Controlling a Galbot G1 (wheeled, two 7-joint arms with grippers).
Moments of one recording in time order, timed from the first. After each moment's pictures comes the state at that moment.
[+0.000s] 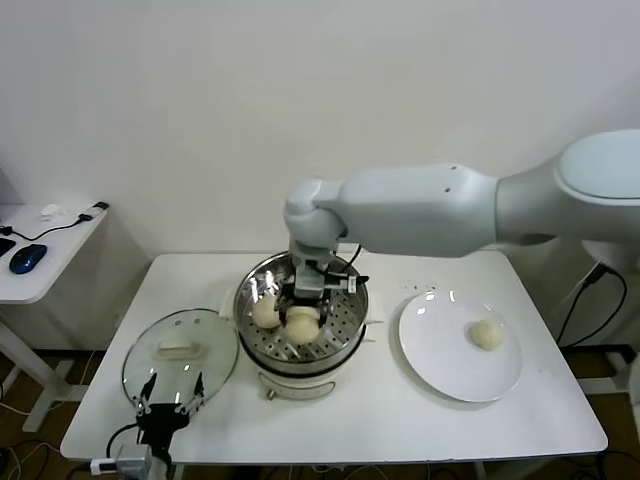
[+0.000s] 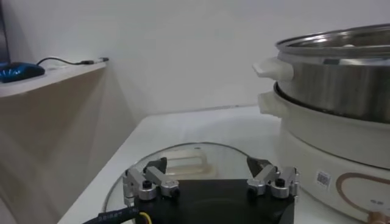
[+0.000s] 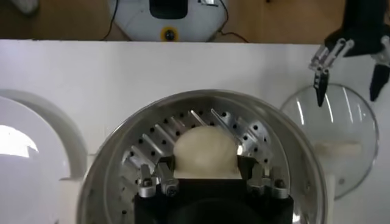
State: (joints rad) left arm 1.67 -1.48 -0.67 -1.98 -0.04 0.13 -0.02; right arm 0.72 1.40 -1.55 1.38 0.10 0.45 -1.01
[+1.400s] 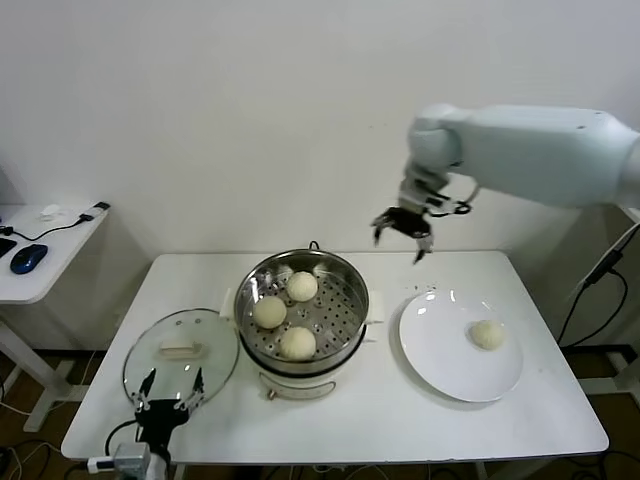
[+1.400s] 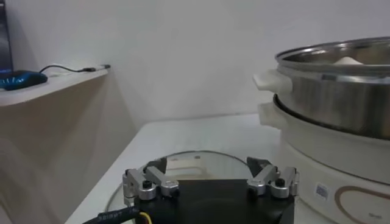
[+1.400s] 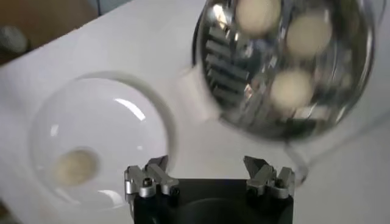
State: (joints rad) left arm 1.67 -1.48 -0.68 -2.00 -0.04 0.13 -0.02; right arm 0.95 0.98 -1.79 1.20 0.38 0.33 -1.09
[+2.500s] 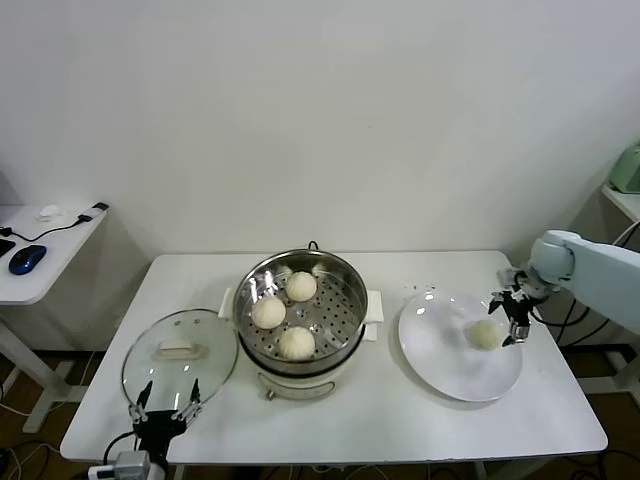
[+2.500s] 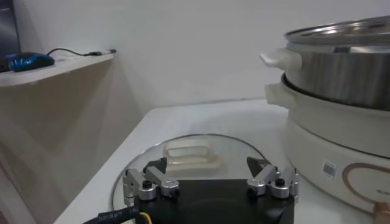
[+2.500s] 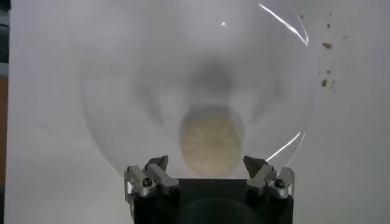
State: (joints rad) left arm 1.69 -1.51 -0.70 -1.97 -0.03 0.12 -0.02; right arm 0.33 0.72 -1.43 0.95 0.27 -0.03 -0.99
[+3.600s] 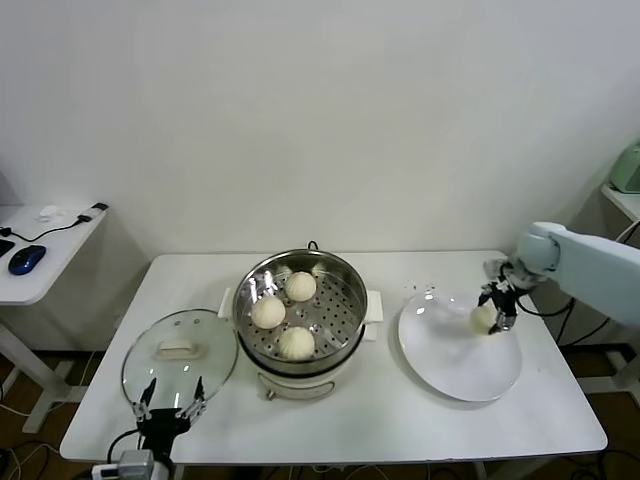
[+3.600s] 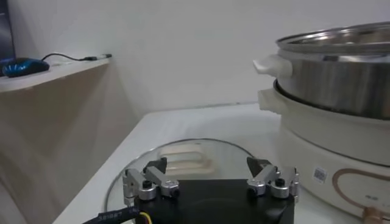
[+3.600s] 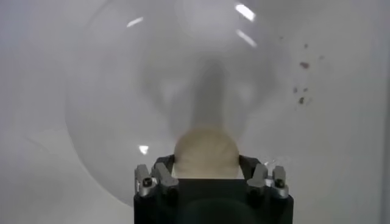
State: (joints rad) left arm 1.69 -1.51 -0.68 -1.99 -0.02 0.12 -0.02; right arm 0.53 0.76 -1.55 1.04 0.37 -0.07 -1.01
